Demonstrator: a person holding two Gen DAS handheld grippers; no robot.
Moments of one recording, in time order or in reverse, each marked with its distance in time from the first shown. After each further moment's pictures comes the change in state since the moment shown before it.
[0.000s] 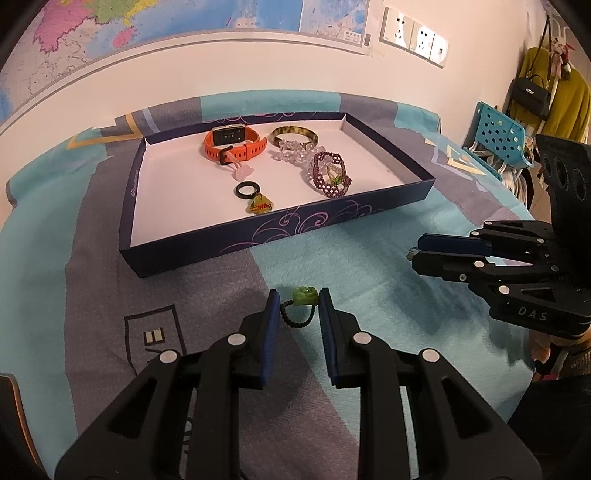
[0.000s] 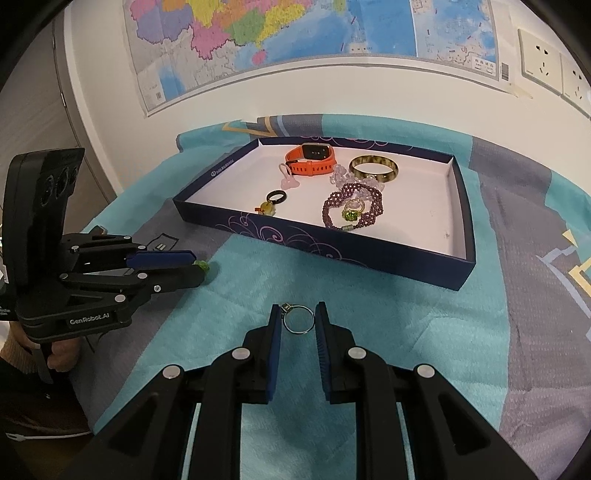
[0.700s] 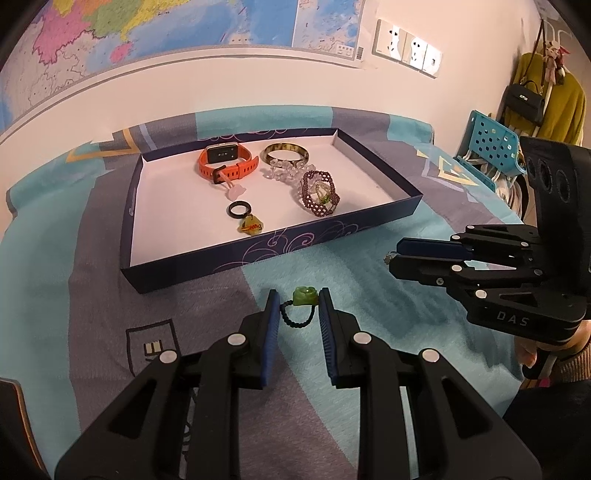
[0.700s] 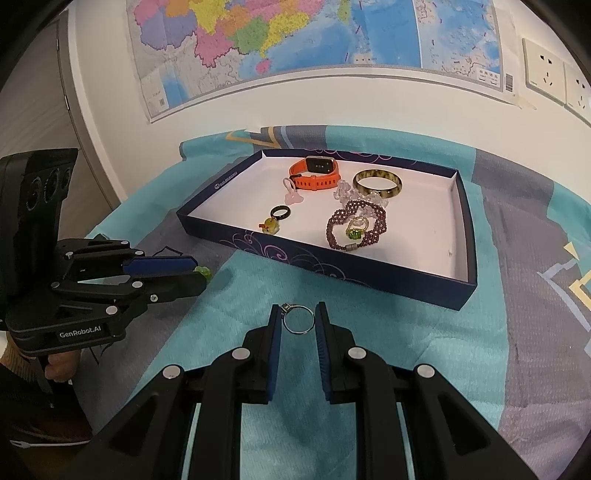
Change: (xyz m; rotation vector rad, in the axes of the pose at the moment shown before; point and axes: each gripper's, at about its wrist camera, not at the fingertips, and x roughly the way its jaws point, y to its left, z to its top) left arm -0.011 -0.009 0.007 0.005 -0.038 -0.012; right arm -0.003 0.001 0.011 -0.008 -0.026 0.008
